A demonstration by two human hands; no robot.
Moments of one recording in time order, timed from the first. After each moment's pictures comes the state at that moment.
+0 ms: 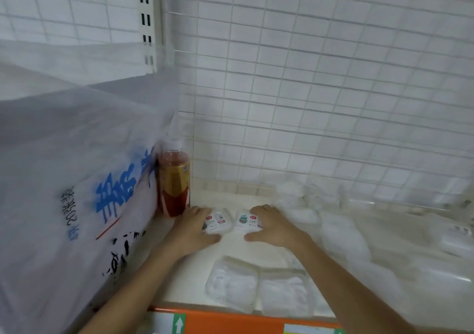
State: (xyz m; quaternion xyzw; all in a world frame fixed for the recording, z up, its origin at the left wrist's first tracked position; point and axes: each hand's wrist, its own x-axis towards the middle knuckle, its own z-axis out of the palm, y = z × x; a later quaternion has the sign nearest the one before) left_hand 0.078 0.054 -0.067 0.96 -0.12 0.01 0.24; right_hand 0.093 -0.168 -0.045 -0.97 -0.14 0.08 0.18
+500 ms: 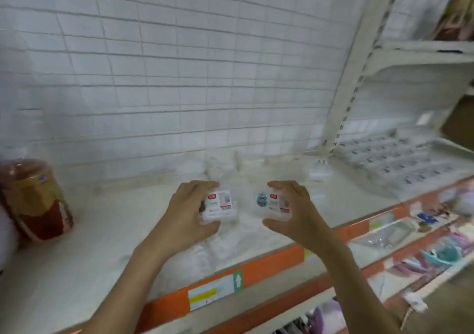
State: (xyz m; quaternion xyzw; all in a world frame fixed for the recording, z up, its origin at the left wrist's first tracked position) left_hand 0.020 -0.104 -0.014 0.82 -0.42 0.11 0.38; right_hand -0.085 -0.328 0.004 -0.93 0.02 -0.20 0.30
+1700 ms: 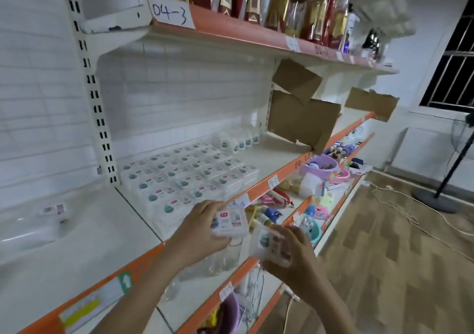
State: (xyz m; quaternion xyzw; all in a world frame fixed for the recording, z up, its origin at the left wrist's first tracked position) left_hand -0.135 -0.710 -0.035 0.75 -0.56 -0.04 0.35; right_hand -0.339 -0.823 -0.063 -0.88 0.27 -0.27 0.28
